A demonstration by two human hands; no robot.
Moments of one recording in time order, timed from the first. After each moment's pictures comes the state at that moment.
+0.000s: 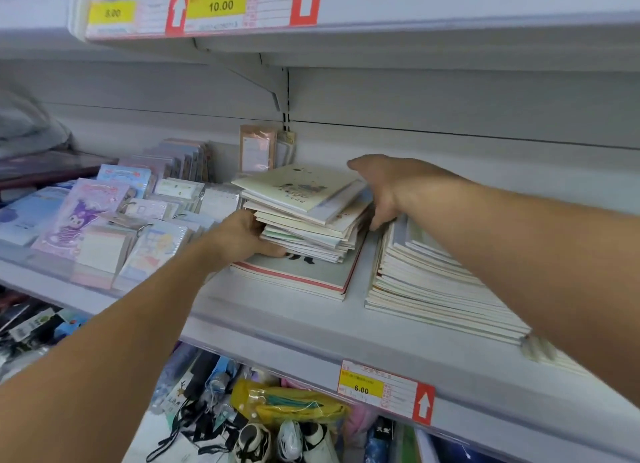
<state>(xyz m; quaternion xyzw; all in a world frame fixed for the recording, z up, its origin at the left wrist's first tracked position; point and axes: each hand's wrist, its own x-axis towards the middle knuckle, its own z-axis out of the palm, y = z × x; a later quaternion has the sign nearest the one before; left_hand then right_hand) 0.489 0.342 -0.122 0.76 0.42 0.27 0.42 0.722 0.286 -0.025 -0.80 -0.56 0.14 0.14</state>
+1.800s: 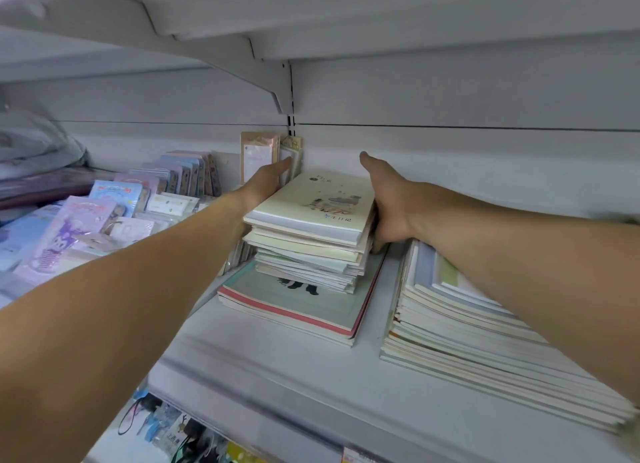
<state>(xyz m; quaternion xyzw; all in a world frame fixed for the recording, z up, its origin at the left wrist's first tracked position) 0.565 0.418 -0.059 0.67 0.46 0.40 0.42 0.754 0.376 -0.075 -0.61 -0.29 0.56 0.47</state>
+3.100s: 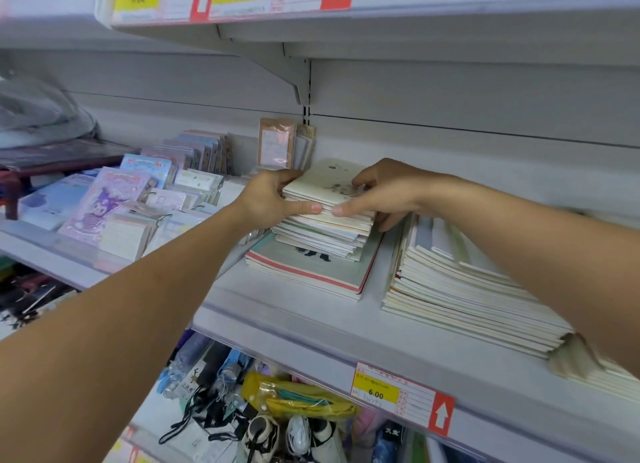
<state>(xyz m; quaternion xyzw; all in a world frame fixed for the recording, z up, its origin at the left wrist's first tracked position) 0.508 0.346 -0.085 0.79 0.39 0.34 0.32 0.714 0.268 -0.034 -0.68 -0.68 0.20 0.18</state>
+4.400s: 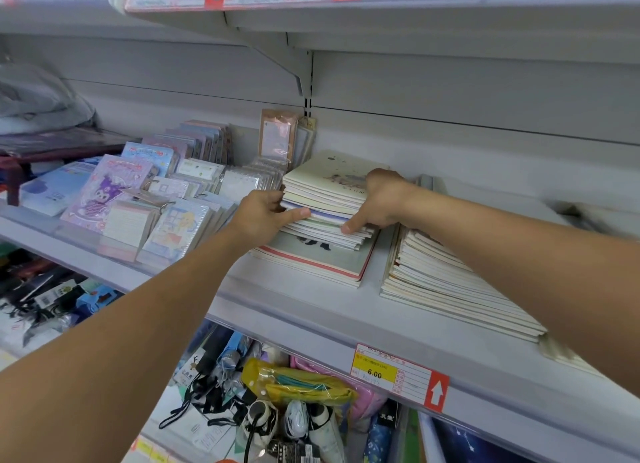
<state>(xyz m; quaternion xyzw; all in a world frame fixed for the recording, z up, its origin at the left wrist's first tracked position) 0.498 0.342 -0.134 0.75 0.39 0.40 0.35 0.686 0.254 -0.046 -0.75 -0.66 0.07 0.07</state>
